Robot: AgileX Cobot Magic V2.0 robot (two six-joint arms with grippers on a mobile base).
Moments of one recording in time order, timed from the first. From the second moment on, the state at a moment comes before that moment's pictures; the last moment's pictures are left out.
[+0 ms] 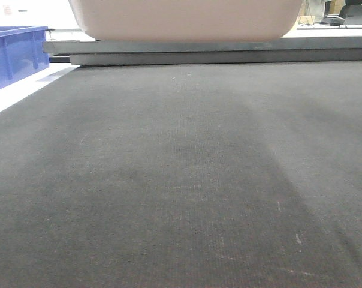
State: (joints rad) left arm 0.04 1.66 -1.45 -1.69 1.07 0.78; right arm -0.20 1.61 -1.35 1.69 1.08 -0.85
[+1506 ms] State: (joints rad) left arm 0.04 1.66 -1.45 -1.68 1.06 0.78; right arm -0.20 1.61 -1.35 1.69 1.08 -0.85
